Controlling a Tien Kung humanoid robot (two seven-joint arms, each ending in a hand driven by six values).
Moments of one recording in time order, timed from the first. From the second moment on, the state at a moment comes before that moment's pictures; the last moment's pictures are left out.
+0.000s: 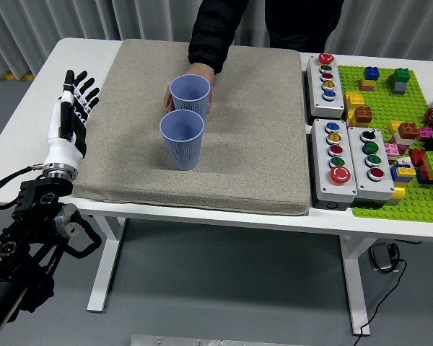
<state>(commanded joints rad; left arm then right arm) -0.30 0.12 -1.32 -1.18 0.90 0.18 -0.29 0.15 -0.06 1.89 0.20 -1.82 -0.06 -0.21</state>
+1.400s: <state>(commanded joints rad) -0.25 0.14 -1.30 -1.24 0.99 0.22 -0.29 0.16 -0.07 1.90 0.20 -1.82 -0.06 -0.21</state>
